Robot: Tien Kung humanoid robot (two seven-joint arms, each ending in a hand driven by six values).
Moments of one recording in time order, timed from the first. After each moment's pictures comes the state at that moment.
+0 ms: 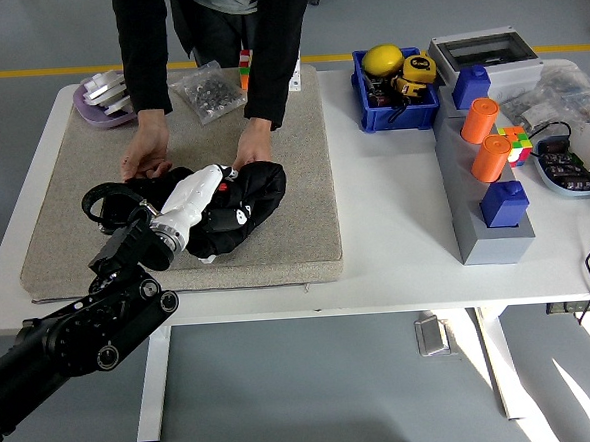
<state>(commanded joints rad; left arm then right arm) -0.59 0.15 -0.72 -0.99 1.69 0.27 0.18 0.12 -0.38 0.35 0.28 0.07 -0.12 -0.18</state>
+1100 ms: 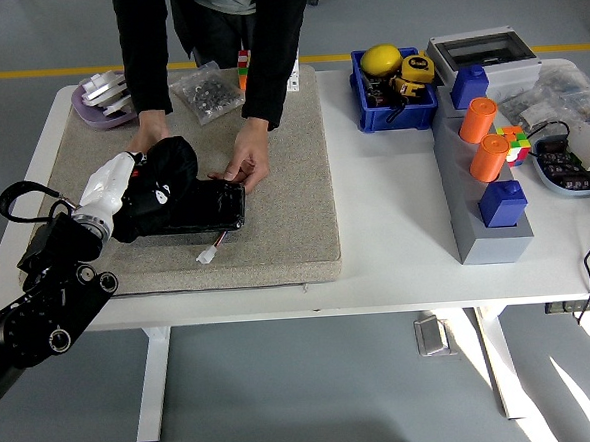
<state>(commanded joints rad) -0.54 0.24 -0.97 -0.87 1.75 0.27 0.17 0.11 -0.38 0.34 0.28 0.09 -0.12 -0.18</state>
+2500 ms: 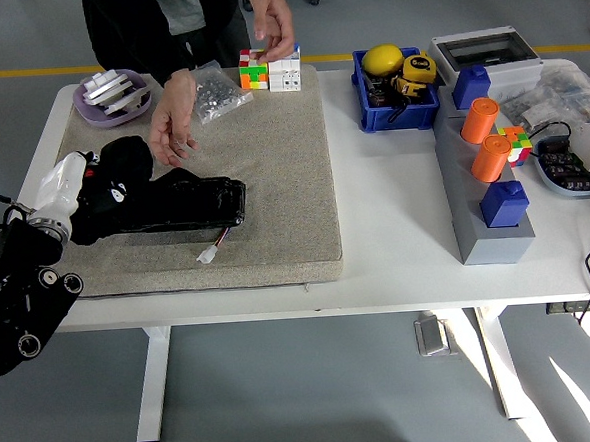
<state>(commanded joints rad) -0.49 0.26 -1.07 -0.92 1.79 0.29 0.17 0.11 -0.38 0.35 0.28 0.08 -0.12 -0.18</state>
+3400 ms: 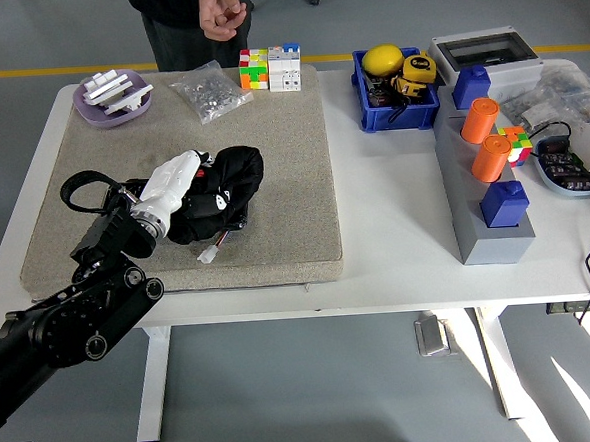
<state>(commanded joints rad) -0.60 0.17 -0.77 -0.99 1.74 0.27 0.19 0.12 -0.38 0.36 0.28 0.07 -0.12 -0.19</state>
